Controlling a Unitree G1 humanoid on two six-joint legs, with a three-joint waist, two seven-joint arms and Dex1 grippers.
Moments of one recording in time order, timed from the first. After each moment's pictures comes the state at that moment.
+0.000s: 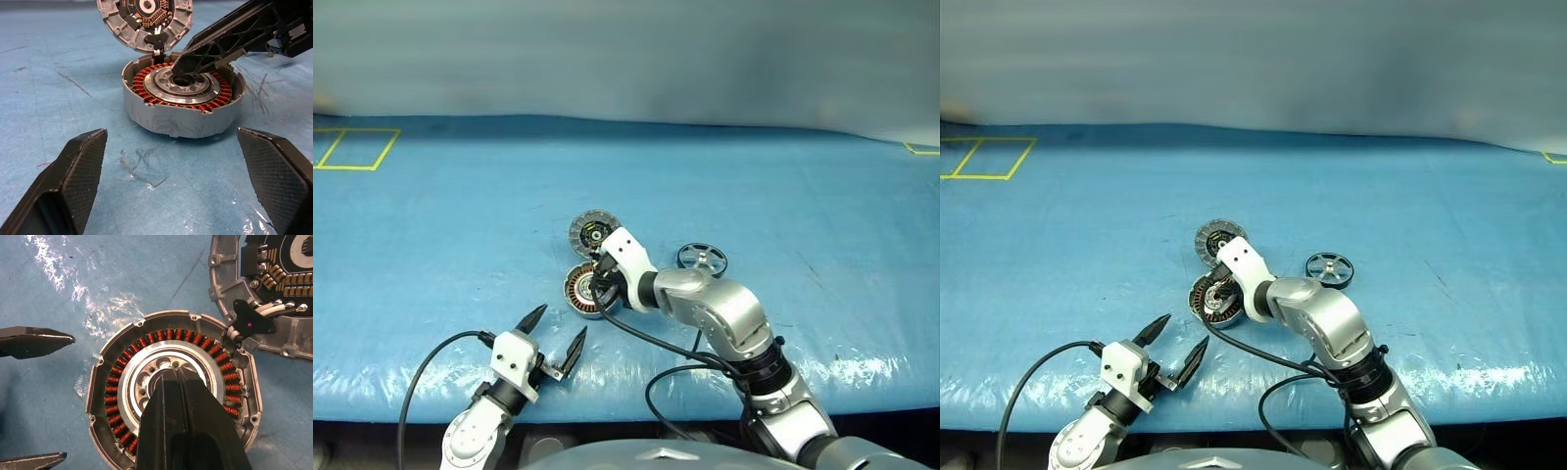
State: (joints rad) left arm 0.56 0.25 -0.12 -0.28 -0.14 -0.23 -0.44; right arm -0.42 -0.18 0.42 -0.35 0.28 1.20 0.40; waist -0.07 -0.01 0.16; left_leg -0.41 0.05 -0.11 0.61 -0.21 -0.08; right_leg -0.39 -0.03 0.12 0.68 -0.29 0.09
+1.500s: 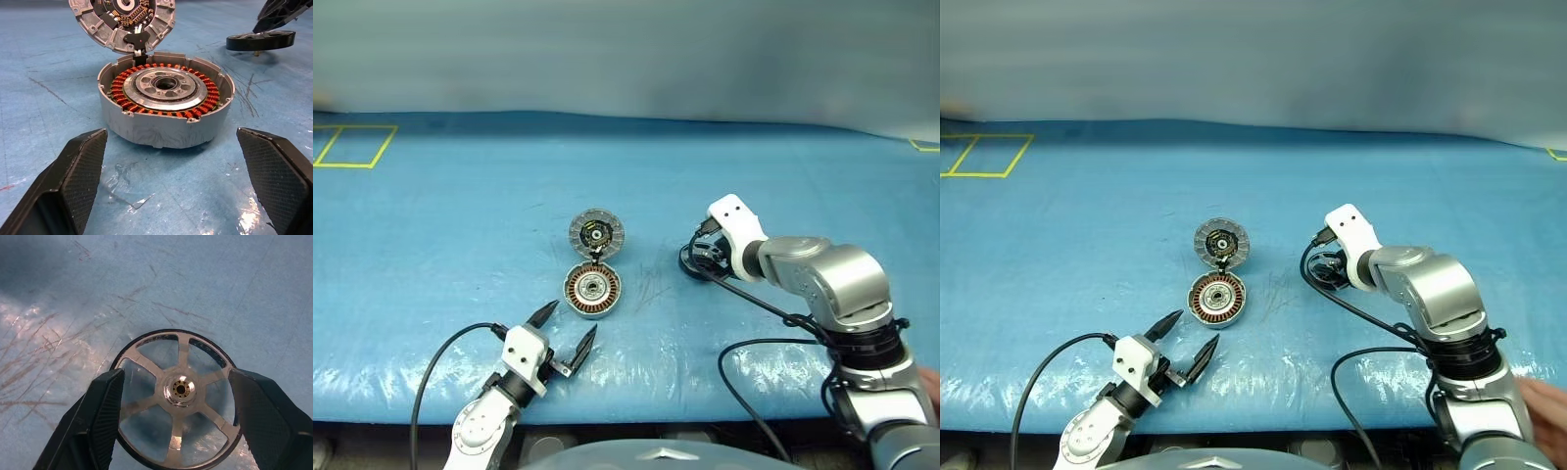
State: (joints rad) left arm 0.50 0.25 -0.15 -0.25 -0.13 -0.23 -0.47; right arm -0.50 -0.53 0.09 -0.41 0.32 1.52 0.35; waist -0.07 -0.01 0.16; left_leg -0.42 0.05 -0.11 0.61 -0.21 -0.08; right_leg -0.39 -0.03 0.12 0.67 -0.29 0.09
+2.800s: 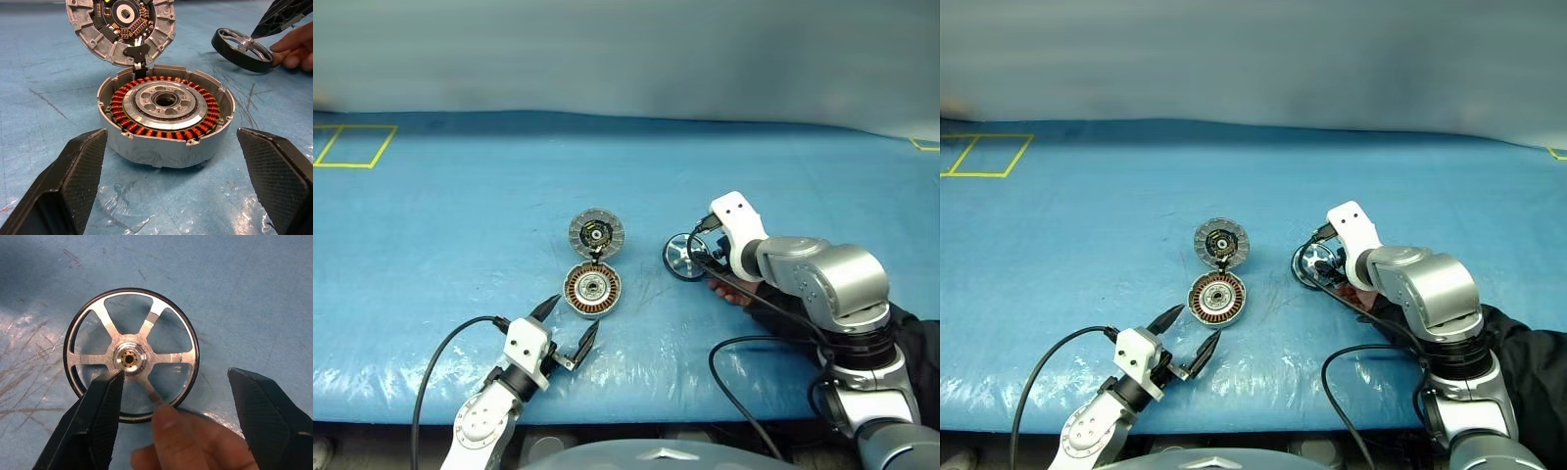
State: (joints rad) left arm 0.49 0.26 -0.17 -0.32 -0.13 -0.14 -0.43; right arm -0.51 -0.52 0.07 -0.45 0.33 1.56 0.31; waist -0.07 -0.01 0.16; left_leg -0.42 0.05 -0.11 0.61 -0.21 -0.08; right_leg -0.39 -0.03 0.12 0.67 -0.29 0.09
